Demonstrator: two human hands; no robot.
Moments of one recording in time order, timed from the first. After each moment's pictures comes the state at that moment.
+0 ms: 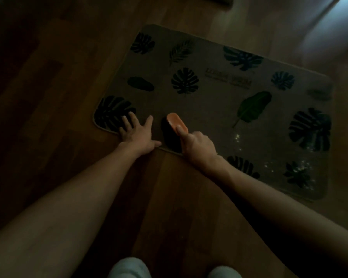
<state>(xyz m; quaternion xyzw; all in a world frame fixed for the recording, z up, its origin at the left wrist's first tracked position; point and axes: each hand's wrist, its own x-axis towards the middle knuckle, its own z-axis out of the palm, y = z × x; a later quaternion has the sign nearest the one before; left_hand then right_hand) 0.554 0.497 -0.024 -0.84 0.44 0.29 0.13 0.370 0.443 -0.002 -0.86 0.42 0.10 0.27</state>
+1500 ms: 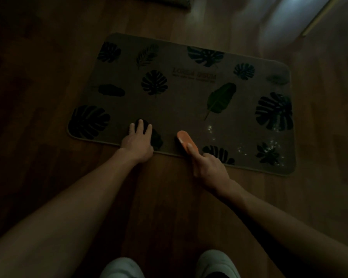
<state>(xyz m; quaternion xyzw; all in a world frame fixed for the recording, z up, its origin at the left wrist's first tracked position) 0.491 0.487 -0.011 -0.76 0.56 0.28 0.18 0.248 0.497 -0.014 -0.82 0.50 0.07 0.27</state>
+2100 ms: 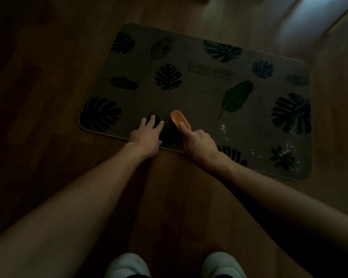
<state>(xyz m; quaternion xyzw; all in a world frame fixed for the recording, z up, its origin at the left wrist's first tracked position) 0.503 0.487 -0.012 -0.75 0.57 0.27 0.19 0.329 0.451 0.003 -0.83 0.48 0.09 0.29</state>
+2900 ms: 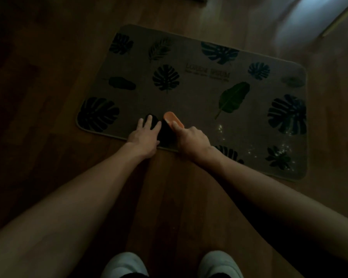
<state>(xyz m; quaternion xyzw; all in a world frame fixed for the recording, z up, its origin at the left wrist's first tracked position) 0.498 0.489 -0.015 -0.76 0.56 0.28 0.18 0.343 0.447 0.010 -0.84 0.46 0.12 0.26</state>
